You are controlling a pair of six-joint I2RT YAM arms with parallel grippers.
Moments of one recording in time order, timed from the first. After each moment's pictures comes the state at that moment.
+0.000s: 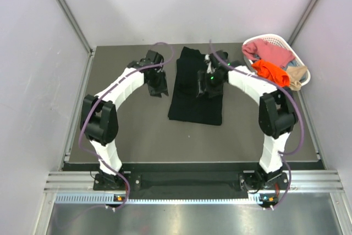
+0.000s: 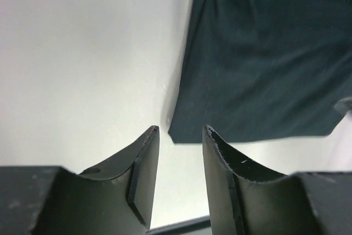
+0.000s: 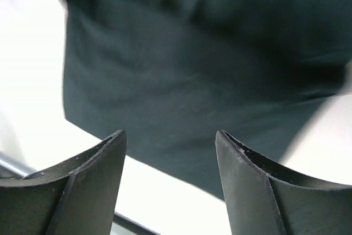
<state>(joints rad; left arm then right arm) -0.40 1.85 1.57 -0.82 0.08 -0.53 0.39 1.91 1.55 -0.71 -0.25 0.39</state>
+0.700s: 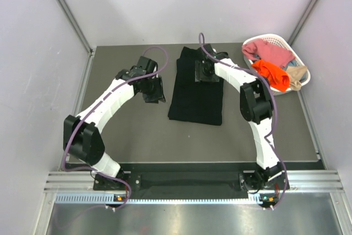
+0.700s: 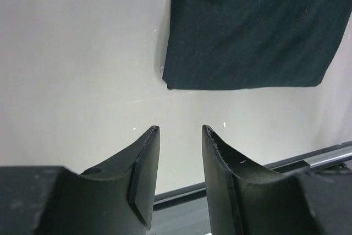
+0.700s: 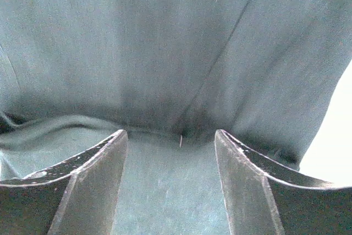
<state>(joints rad) -0.44 1.58 1.38 -0.84 0.11 -0.53 0.45 2.26 1.91 -0.72 0.15 0.40</state>
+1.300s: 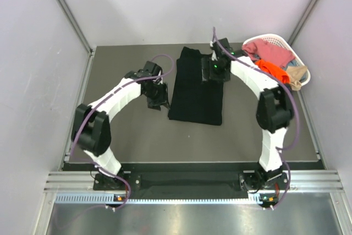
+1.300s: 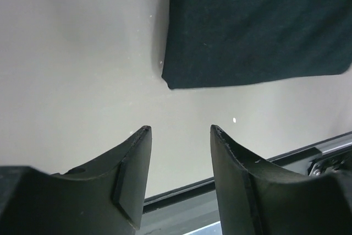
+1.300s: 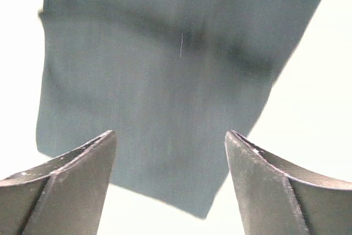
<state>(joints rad) -0.43 1.66 1.33 -0.81 0.18 -0.50 0.39 2.06 1.83 -0.78 -0.02 0.30</state>
